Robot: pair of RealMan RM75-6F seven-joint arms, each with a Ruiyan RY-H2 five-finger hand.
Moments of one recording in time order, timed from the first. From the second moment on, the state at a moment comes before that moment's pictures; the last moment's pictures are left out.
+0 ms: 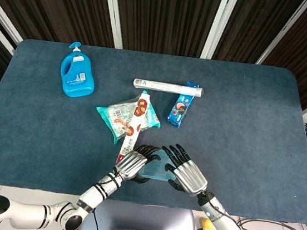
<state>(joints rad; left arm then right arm) -0.81 -1.90 -0.15 -1.32 1.26 0.88 0.17 0.51 -1.67 0.00 -1.30 -1.73 1.25 -0.16</state>
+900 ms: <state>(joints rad) -0.80 -1.90 -0.16 -1.32 1.32 0.92 0.04 0.54 -1.76 0.00 -1.19 -1.76 1.30 -0.11</state>
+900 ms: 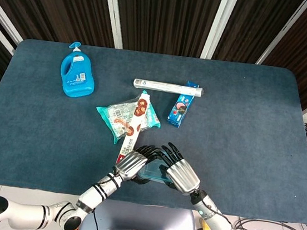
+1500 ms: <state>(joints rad) -0.77 -1.86 -0.17 -1.31 1.41 1.03 -0.10 0.53 -1.72 -0.01 -1.21 -1.81 1.40 -0.11</state>
